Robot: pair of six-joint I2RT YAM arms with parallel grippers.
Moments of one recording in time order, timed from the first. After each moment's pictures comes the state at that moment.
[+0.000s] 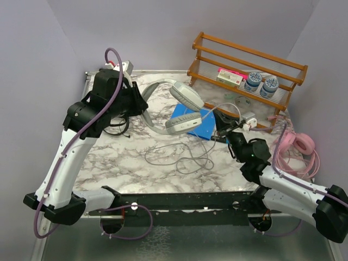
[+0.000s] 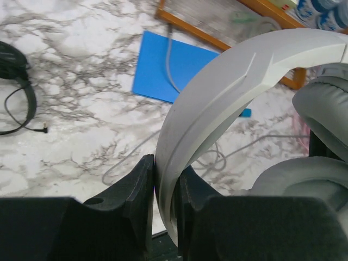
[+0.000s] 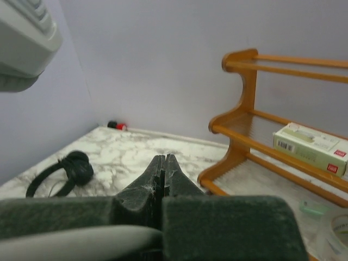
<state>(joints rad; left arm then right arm) -0.51 1.20 1.72 -1.06 0.03 -0.49 0.74 0.92 0.34 1.06 0.25 -0.05</state>
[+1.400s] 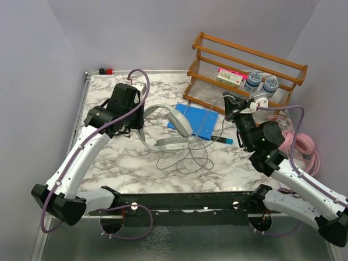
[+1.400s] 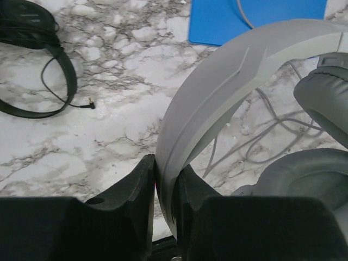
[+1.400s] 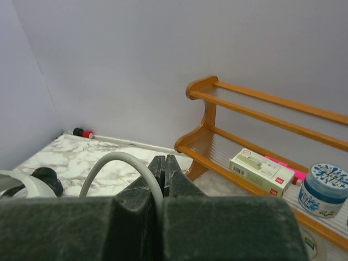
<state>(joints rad) -0.46 1.20 1.40 -1.00 -0.06 -0.22 0.74 0.86 0.75 0.47 0.39 -0.12</state>
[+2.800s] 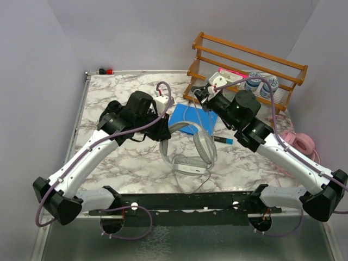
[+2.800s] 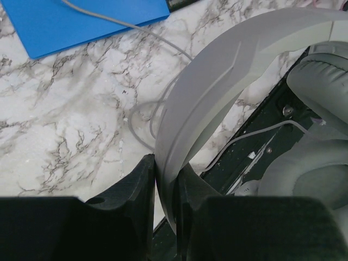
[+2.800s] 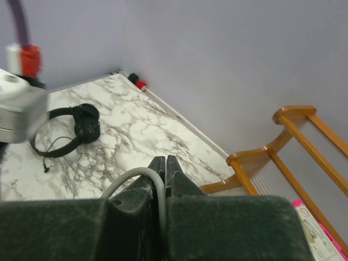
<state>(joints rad) -0.64 1.22 1.28 -0.82 0.36 -0.16 0.74 1.19 1.14 0.16 -0.05 -0.31</state>
